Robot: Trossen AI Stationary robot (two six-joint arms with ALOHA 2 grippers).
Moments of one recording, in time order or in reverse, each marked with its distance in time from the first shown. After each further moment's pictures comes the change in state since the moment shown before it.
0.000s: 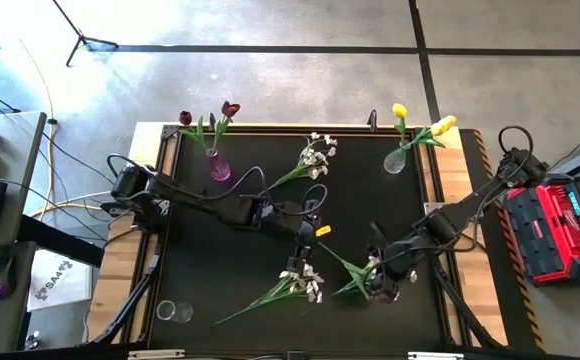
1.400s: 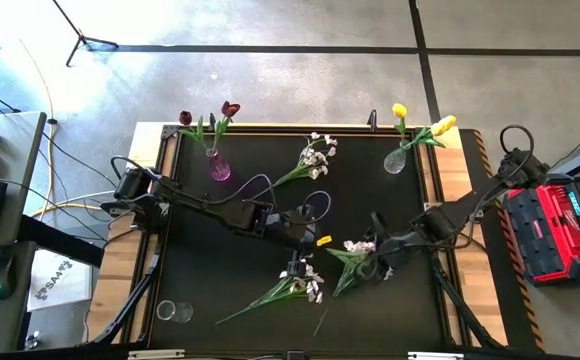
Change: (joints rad) left arm -0.012 0.027 0.000 -0.115 -0.064 -0.208; right arm -0.035 0.000 0.000 -0.072 0.175 0.140
